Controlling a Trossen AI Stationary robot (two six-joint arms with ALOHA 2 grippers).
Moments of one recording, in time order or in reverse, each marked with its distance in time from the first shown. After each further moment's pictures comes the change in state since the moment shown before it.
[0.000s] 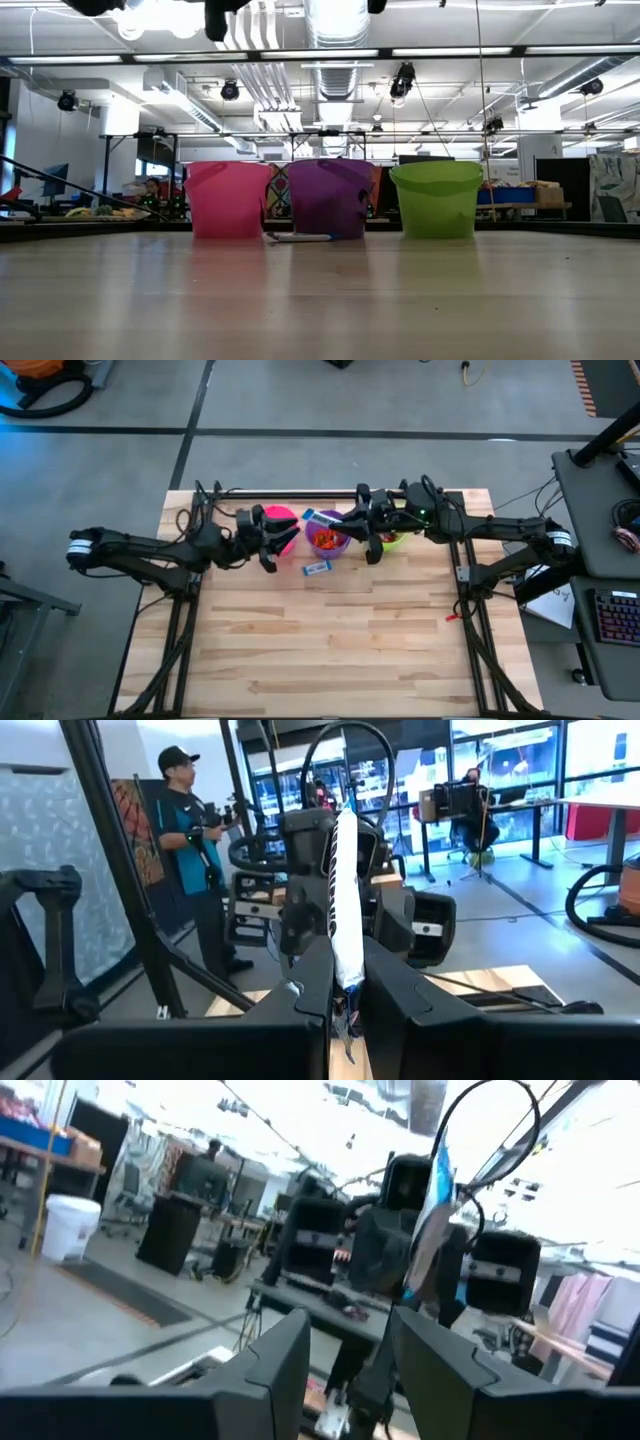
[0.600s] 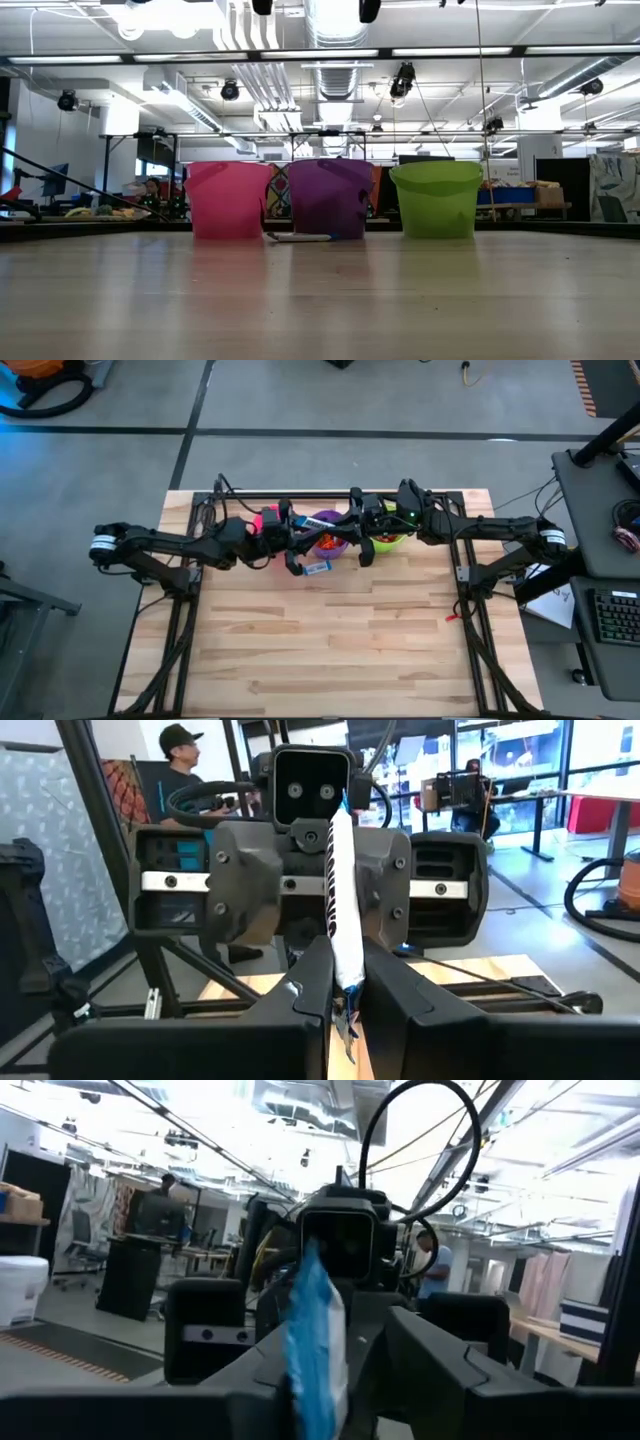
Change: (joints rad) left arm 0.000 0.264 0.246 0.097 0.119 0.138; right arm 0.000 0.051 -0.002 0.019 -0.003 -0.032
